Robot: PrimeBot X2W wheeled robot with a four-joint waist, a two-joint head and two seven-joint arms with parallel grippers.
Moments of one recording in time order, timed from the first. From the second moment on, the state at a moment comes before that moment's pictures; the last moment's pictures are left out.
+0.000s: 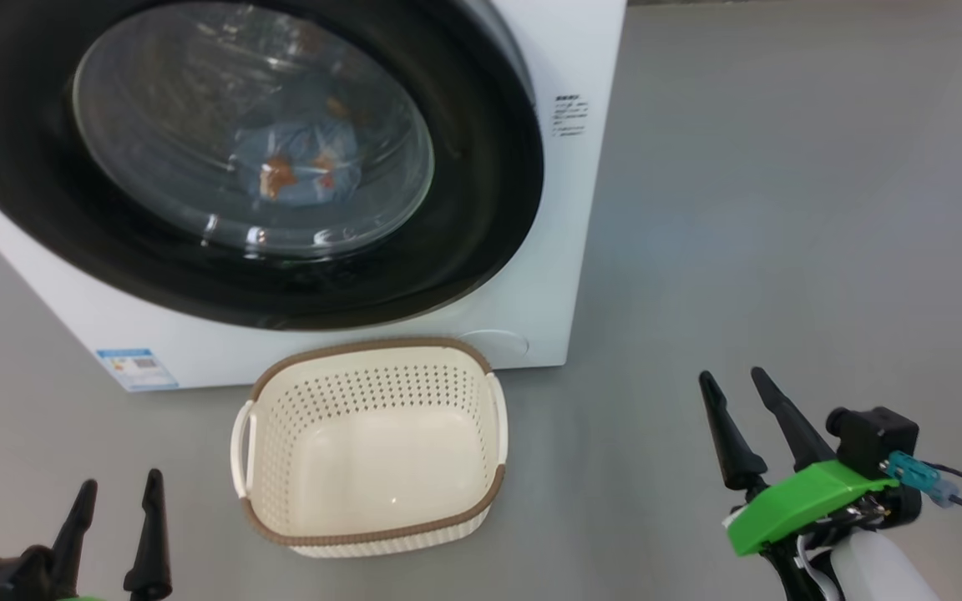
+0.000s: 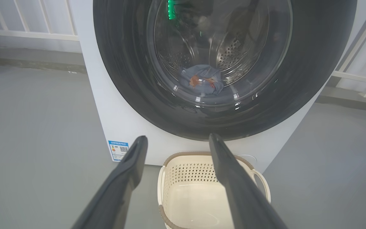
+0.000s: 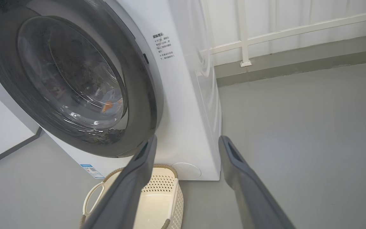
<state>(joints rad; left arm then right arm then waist) 0.01 0.19 0.00 0.22 -0.41 -0.13 -0.26 -0.26 -0.12 0.12 0.45 0.42 0.13 -0.26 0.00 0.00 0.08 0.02</state>
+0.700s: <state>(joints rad) 0.08 0.20 0.02 0.22 -0.39 -0.13 -0.26 -0.17 -0.14 0.06 0.44 0.42 0.13 -0.26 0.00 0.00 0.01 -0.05</state>
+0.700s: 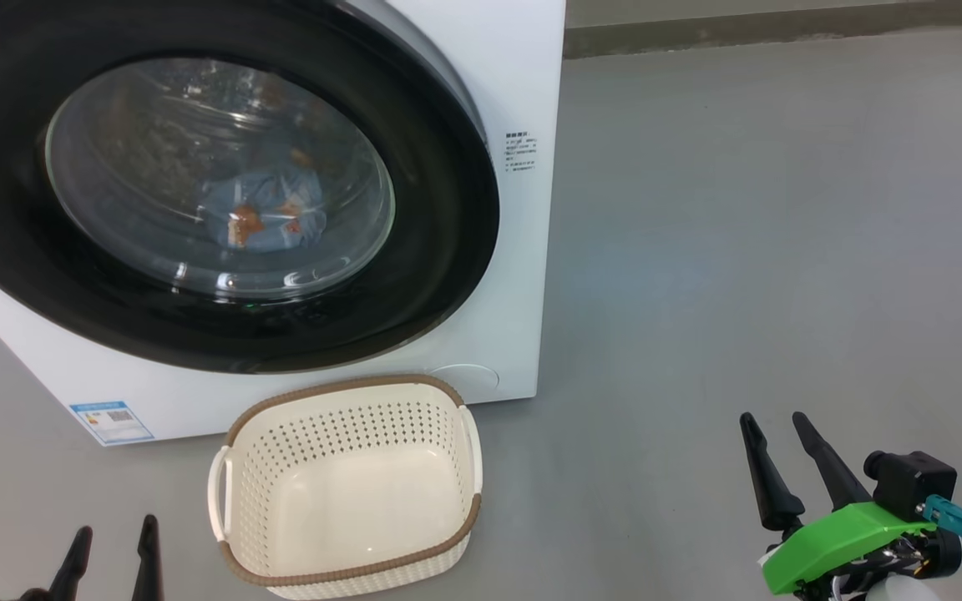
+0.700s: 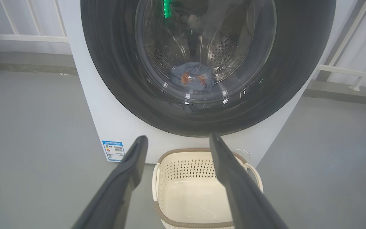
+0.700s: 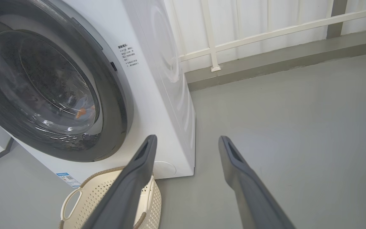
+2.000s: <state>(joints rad) 0.11 0.12 0.02 0.29 -0.47 -0.13 -0.22 -0.11 -0.10 0.04 0.50 0.52 0.13 -0.22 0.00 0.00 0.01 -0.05</state>
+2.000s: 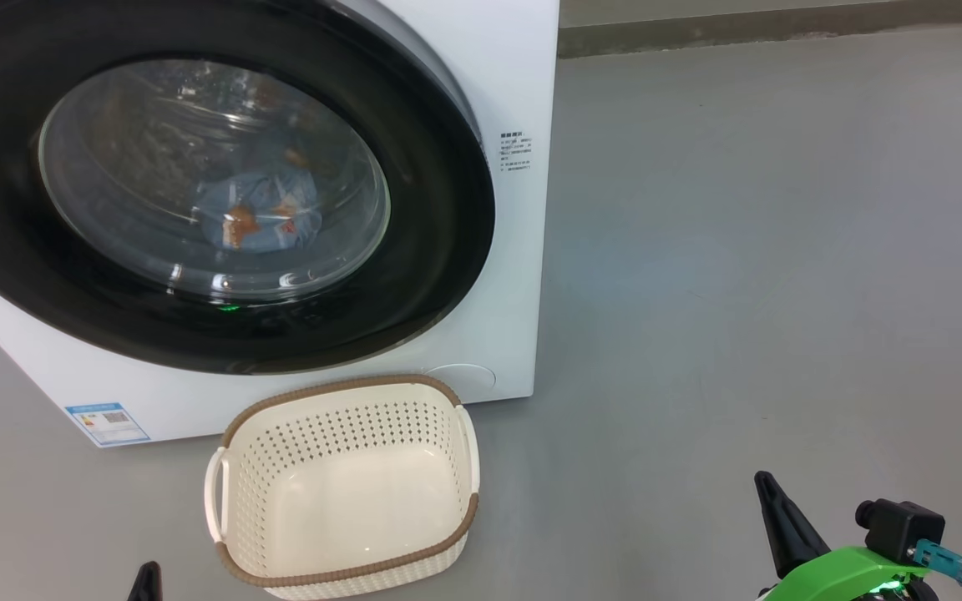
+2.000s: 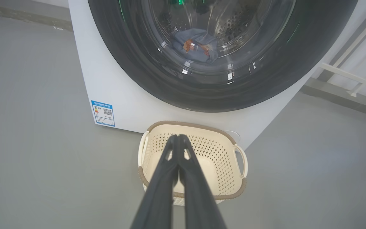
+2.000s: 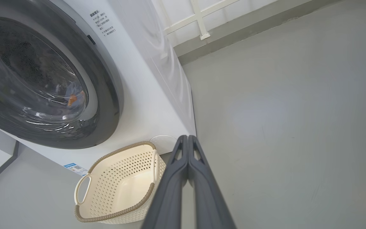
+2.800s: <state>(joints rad) 0.08 0.11 0.03 0.29 -0.71 -0.13 -0.15 -0.11 -0.09 0.01 0.45 0.75 0.13 -0.15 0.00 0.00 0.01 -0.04</state>
